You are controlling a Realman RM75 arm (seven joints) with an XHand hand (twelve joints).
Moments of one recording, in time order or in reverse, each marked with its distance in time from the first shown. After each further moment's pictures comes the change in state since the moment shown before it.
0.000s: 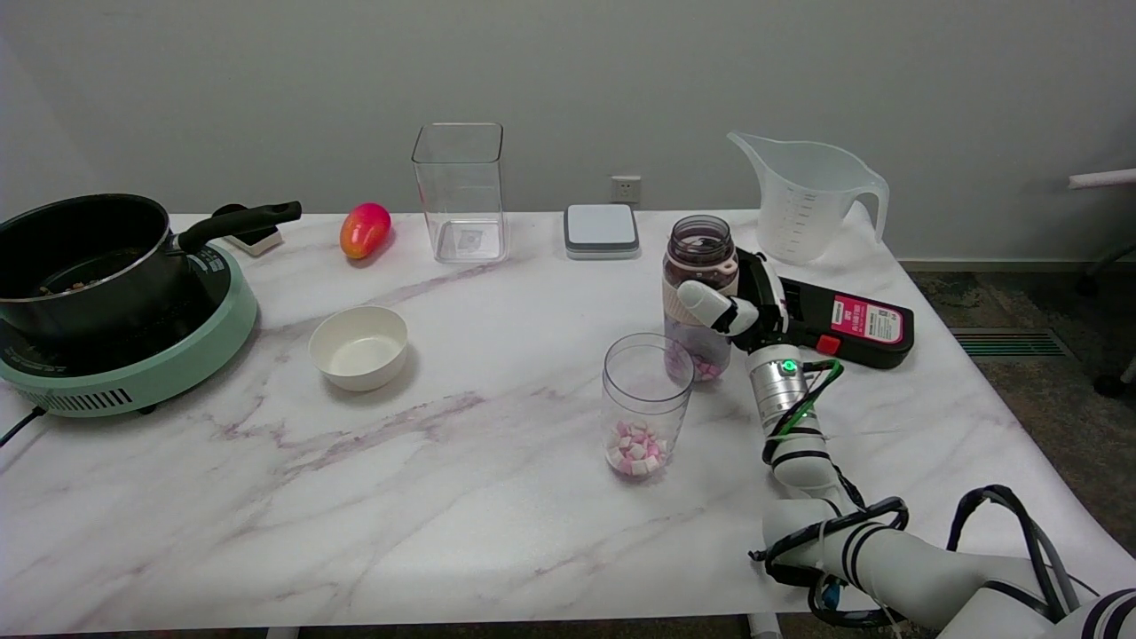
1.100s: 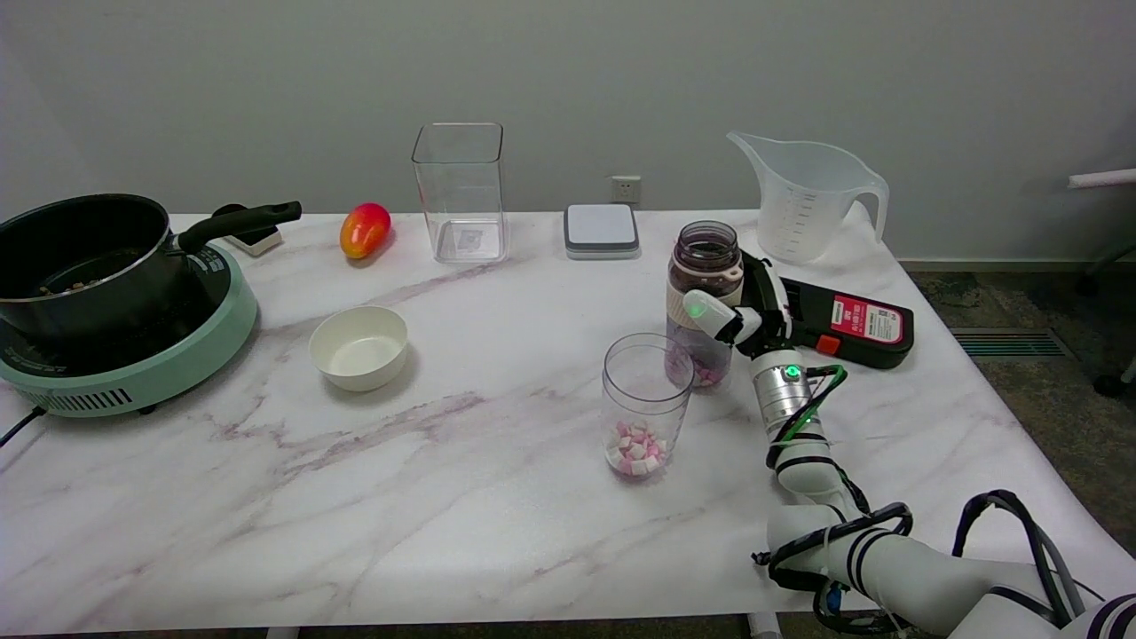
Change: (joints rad) arm -0.016 0.005 -0.001 0.003 0.000 0.004 0.004
